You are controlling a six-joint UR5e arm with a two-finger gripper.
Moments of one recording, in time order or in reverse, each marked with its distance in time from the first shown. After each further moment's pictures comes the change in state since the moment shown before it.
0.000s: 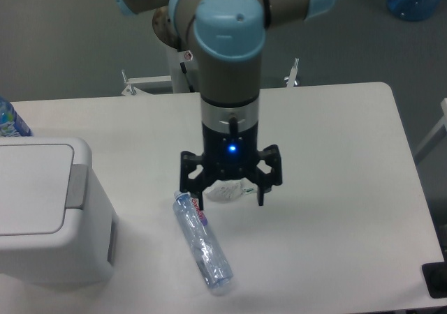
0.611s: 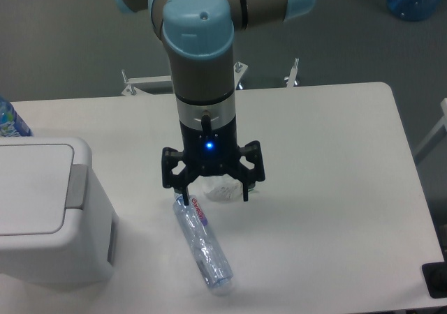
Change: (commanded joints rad) arm -0.003 0.006 -0.017 0.003 0.014 -0.005
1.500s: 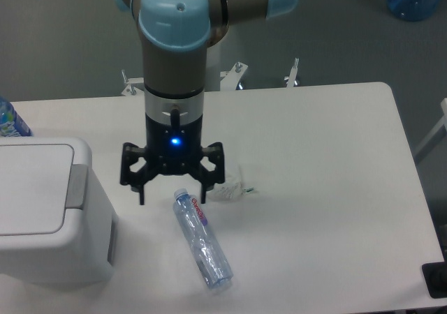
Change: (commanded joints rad) arm -0.080 0.020 -0.043 0.006 -0.202 -0.133
